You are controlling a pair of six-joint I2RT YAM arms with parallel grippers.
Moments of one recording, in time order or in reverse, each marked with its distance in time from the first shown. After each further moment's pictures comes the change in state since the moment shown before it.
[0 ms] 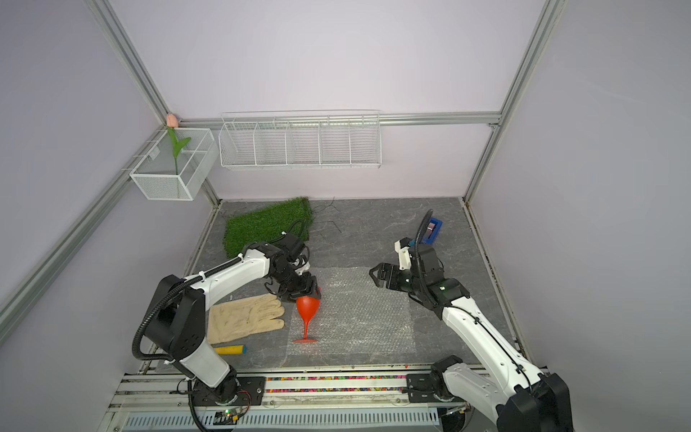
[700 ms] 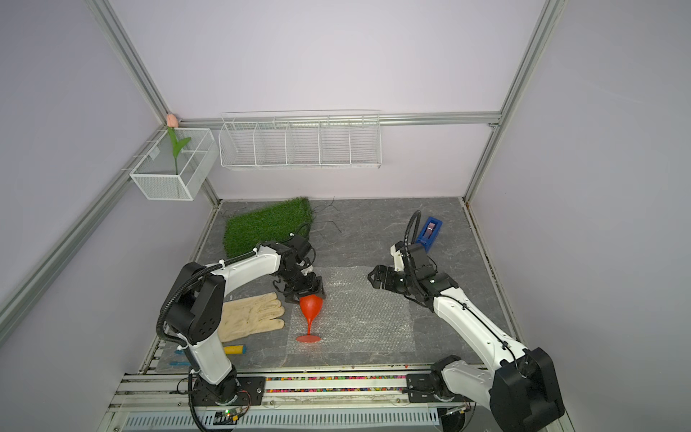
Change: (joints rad) left arm -0.002 0.124 0.028 0.032 -0.019 -0.044; right arm 0.018 0.107 0.000 -0.001 0.027 0.010
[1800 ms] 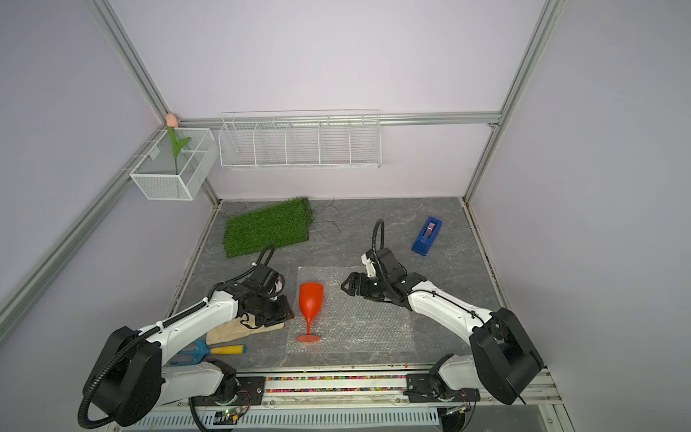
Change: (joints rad) left arm 0.069 -0.549 -0.572 0.235 -0.114 -0.113; right arm 0.225 0.209 0.011 0.214 -0.090 0.195
